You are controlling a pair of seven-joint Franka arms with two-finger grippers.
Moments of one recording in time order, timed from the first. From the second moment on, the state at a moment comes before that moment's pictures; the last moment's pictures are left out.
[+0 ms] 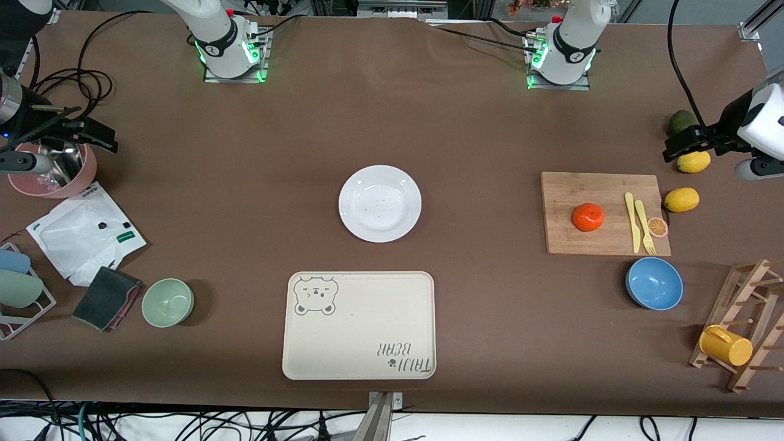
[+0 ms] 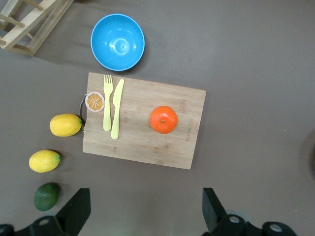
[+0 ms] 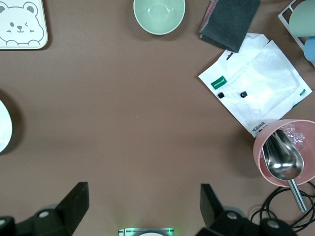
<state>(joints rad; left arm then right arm) 0.05 0.01 -0.03 -1.66 0.02 1.56 -0.13 0.23 0.05 -0.22 -1.58 -0.03 1.50 0.02</state>
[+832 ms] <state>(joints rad) 0.04 0.08 -0.04 -1.70 0.02 1.57 -0.13 0.23 0.05 -0.22 -1.58 -0.03 1.50 0.02</state>
